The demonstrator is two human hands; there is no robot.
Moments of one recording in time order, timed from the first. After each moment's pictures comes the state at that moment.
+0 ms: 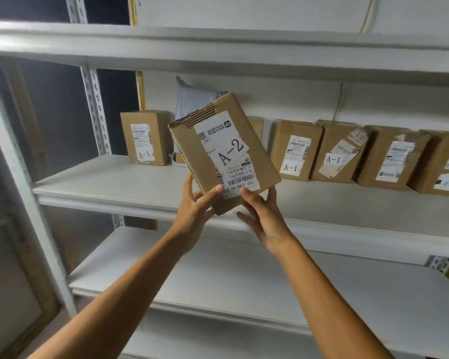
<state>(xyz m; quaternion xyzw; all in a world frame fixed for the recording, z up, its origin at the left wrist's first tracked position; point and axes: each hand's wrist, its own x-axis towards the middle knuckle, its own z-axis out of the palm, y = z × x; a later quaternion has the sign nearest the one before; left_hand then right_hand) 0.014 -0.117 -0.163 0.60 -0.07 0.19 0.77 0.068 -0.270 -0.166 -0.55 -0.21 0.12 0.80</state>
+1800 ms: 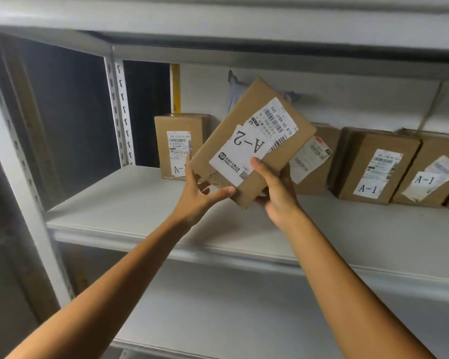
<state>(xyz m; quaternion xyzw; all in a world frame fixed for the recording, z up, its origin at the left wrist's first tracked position) 0.124 0.106 -0.156 0.73 -0.07 0.23 0.64 0.176 -0.058 -0.123 -0.54 -0.19 0.04 0.82</state>
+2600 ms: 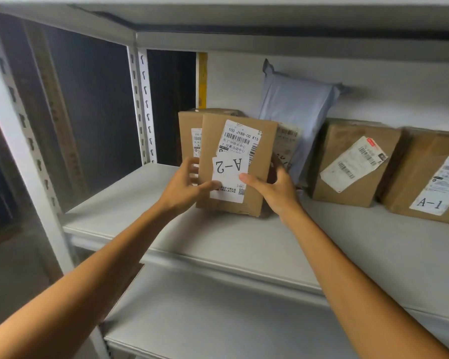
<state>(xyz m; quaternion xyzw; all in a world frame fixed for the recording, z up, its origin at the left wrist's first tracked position) 0.148 0.195 -0.145 0.80 0.03 0.26 0.55 0.242 0.008 -0.148 -0.72 -0.27 -0.06 0.64</state>
